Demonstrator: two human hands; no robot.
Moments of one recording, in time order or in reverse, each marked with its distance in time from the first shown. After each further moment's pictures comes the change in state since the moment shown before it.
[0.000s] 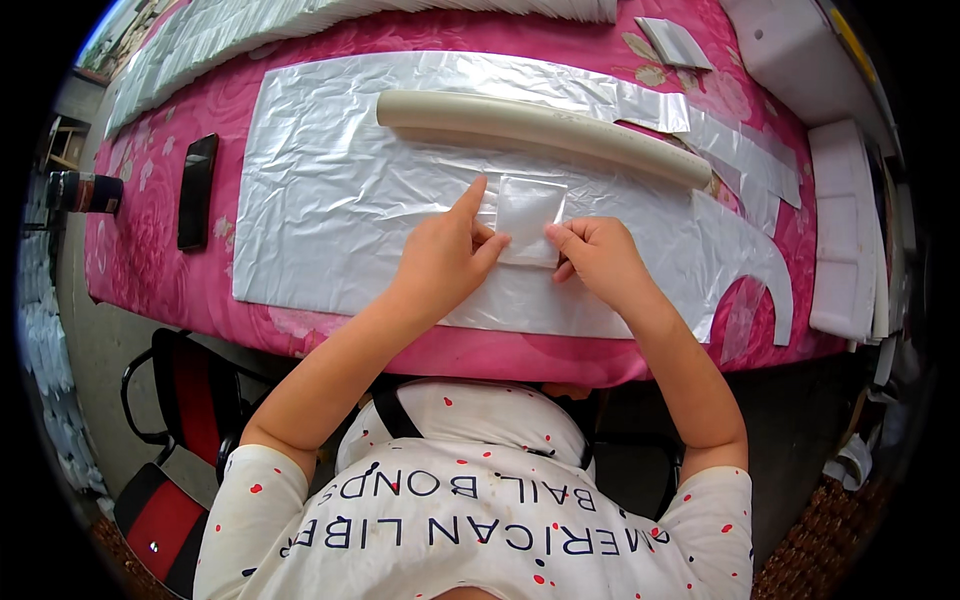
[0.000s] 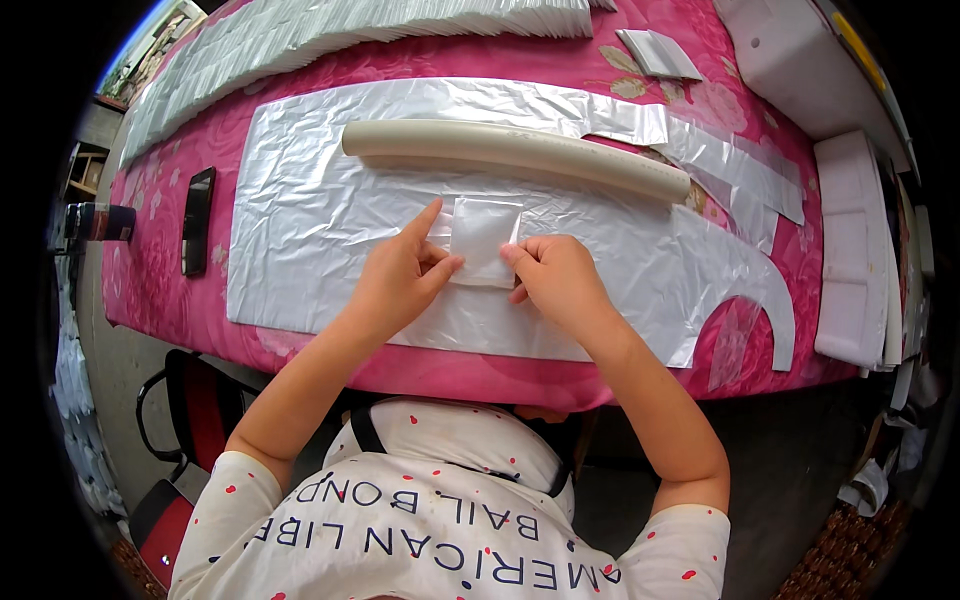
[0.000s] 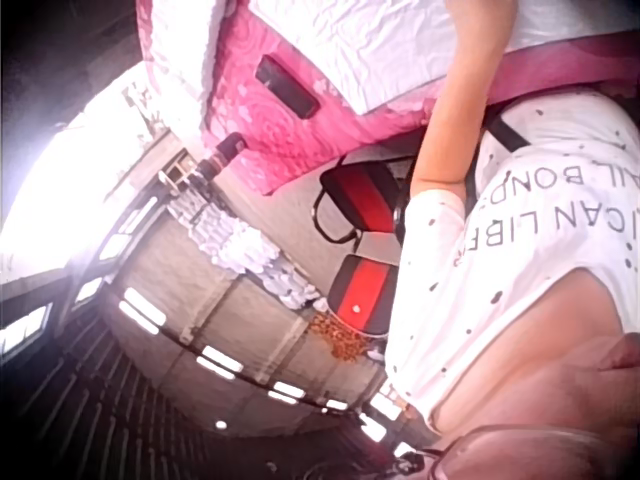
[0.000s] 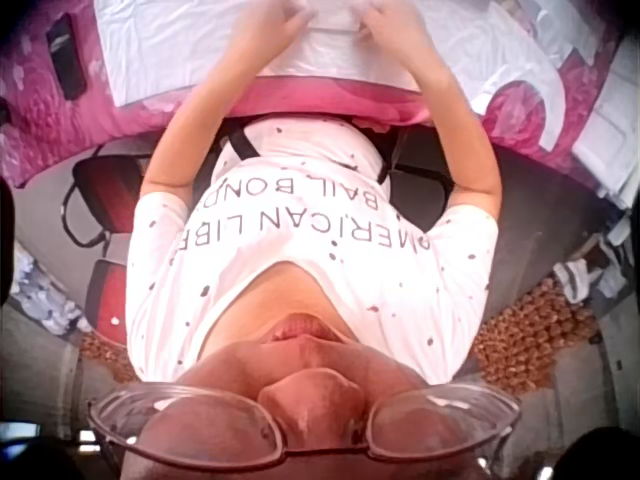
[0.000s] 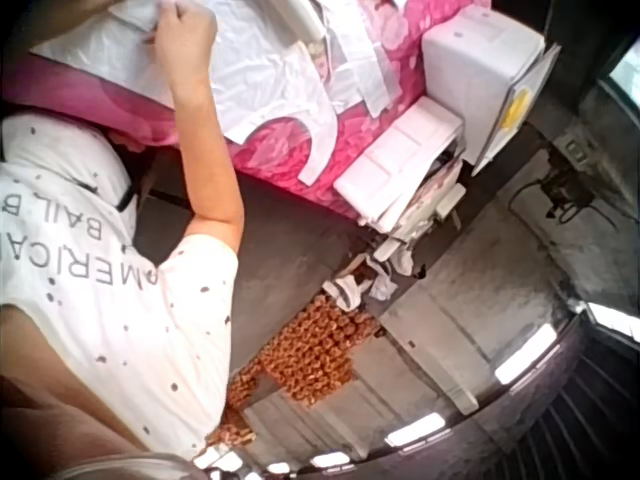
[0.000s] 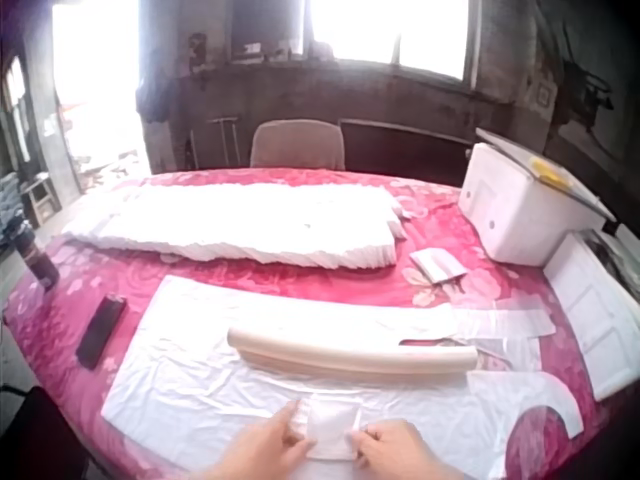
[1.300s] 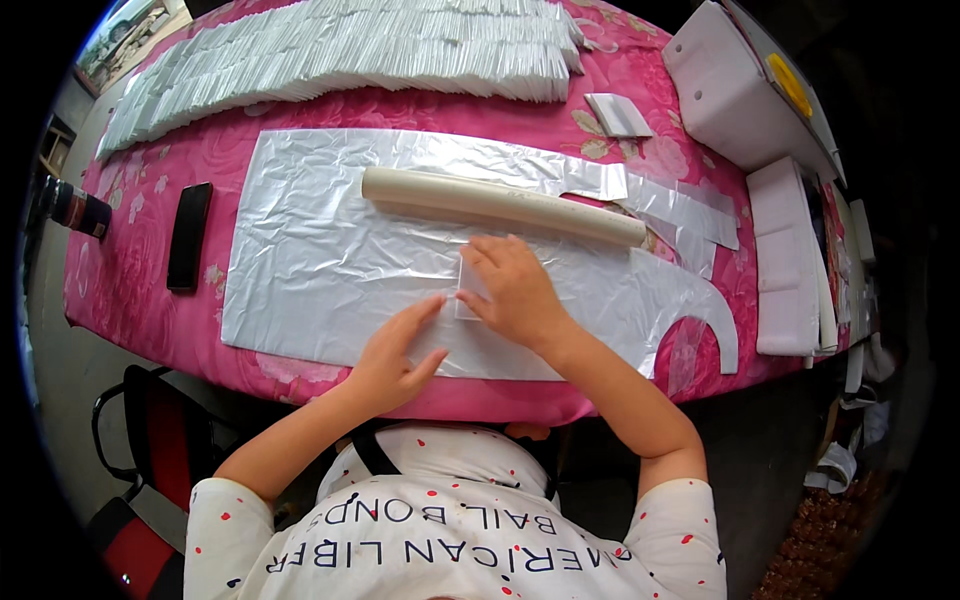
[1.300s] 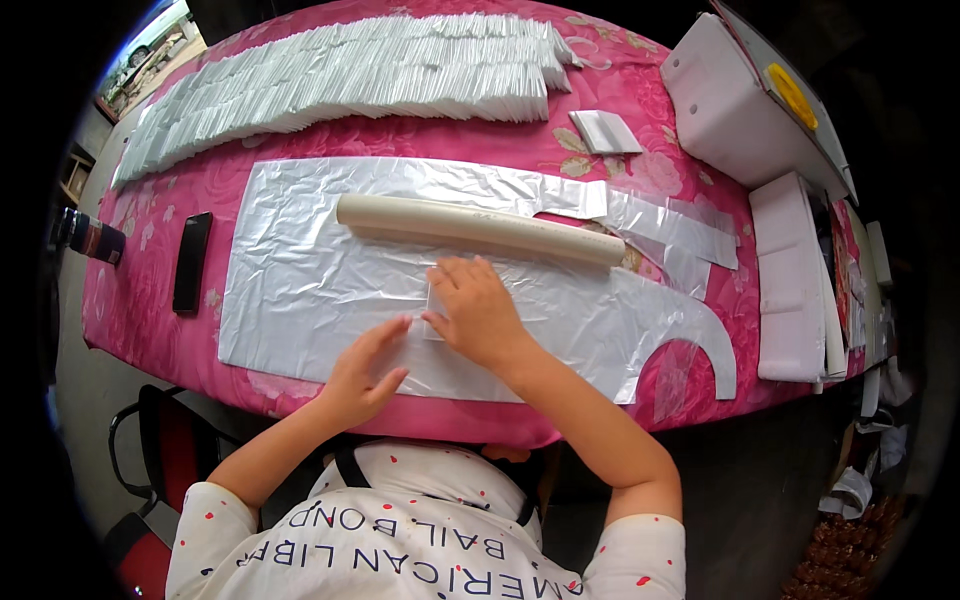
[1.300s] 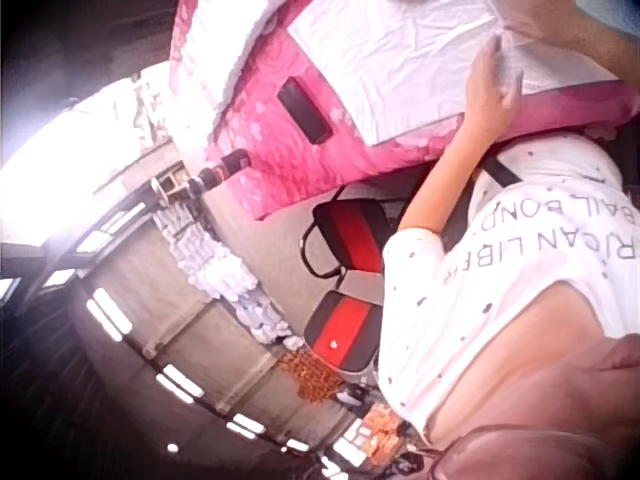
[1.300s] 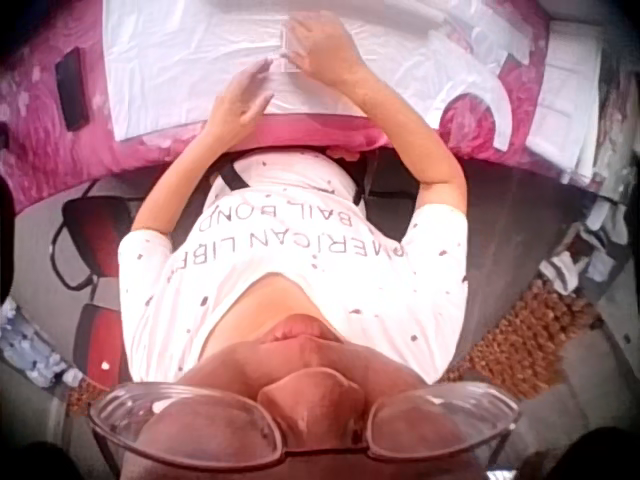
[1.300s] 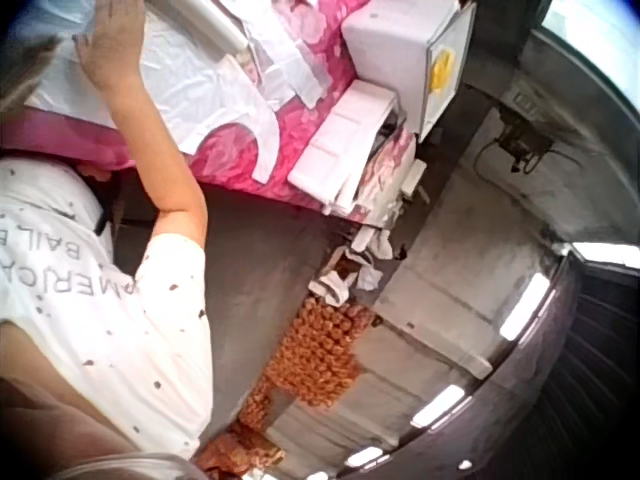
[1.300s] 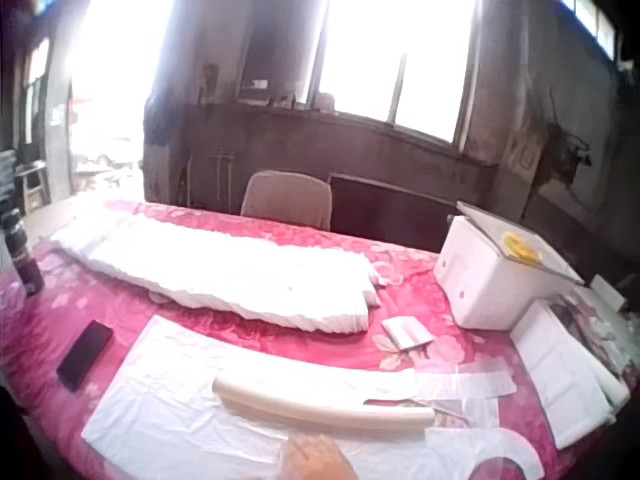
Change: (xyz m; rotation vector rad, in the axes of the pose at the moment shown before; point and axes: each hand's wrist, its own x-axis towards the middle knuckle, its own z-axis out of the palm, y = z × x) left_hand -0.052 -0.021 -0.020 -0.122 -0.115 0.264; right_hand 0.023 -0.013 0.022 -0.782 0.246 -0.910
